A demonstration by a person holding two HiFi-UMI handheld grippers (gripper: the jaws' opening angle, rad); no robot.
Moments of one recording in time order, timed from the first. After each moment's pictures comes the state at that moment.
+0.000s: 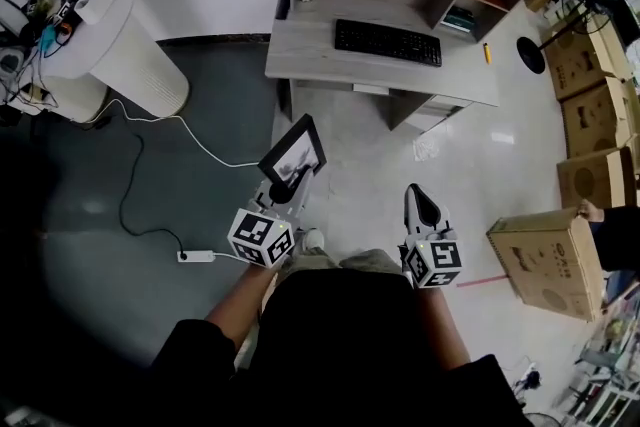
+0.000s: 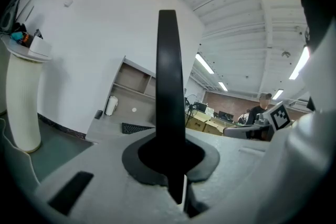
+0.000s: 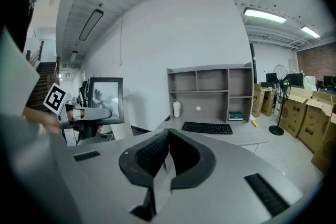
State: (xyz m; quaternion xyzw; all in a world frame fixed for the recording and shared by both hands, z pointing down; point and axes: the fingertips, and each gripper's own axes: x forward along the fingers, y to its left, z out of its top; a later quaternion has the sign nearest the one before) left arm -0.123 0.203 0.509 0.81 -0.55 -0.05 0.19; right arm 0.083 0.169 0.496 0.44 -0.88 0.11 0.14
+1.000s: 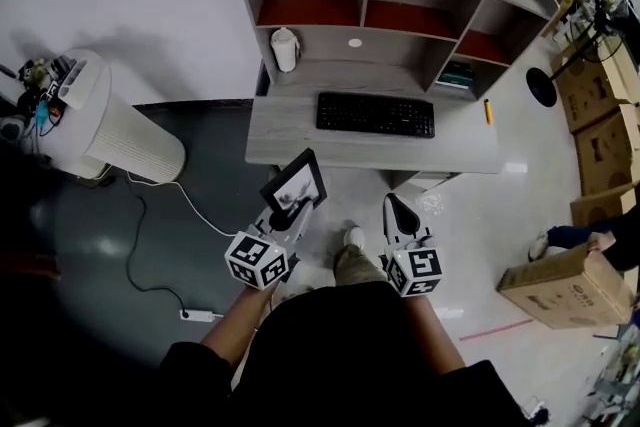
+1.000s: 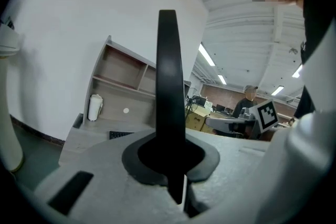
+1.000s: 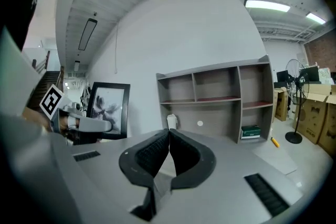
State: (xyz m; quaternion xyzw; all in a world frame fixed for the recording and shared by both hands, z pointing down) left arm -0.090 -0.018 0.509 0.83 -0.52 -0.01 0.21; right arm 0.059 -0.071 0.492 0.40 -0.91 0.10 0.09
